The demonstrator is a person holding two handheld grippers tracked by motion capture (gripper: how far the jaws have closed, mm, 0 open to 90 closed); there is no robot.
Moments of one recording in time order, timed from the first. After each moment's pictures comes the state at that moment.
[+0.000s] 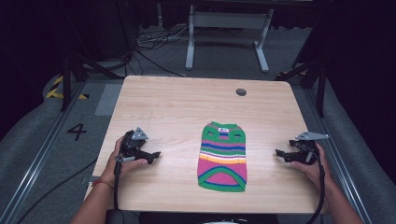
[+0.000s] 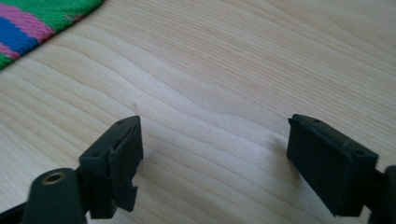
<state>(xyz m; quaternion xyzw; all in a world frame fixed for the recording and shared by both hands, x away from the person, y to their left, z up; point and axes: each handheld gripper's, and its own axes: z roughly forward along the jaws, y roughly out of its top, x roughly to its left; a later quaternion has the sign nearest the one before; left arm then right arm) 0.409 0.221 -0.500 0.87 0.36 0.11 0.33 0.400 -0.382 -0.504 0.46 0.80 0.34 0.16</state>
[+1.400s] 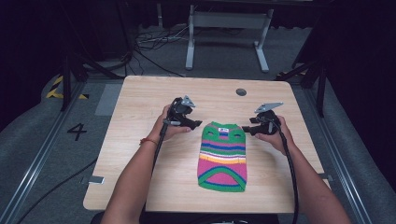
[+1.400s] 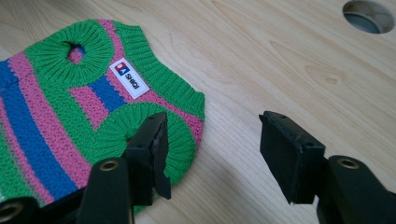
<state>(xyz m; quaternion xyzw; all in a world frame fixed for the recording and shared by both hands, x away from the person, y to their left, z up) 0.522 0.070 -0.465 0.89 0.27 0.10 0.36 0.491 -0.261 -0.468 0.36 0.86 0.33 0.13</state>
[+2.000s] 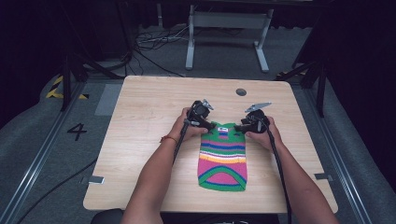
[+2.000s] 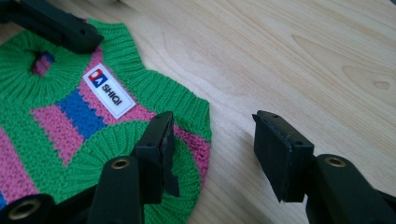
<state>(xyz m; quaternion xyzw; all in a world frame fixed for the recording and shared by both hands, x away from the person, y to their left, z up) 0.542 0.017 -0.499 0.90 0.28 0.06 0.34 0.513 -0.240 -0.497 0.38 0.85 0.34 0.11</state>
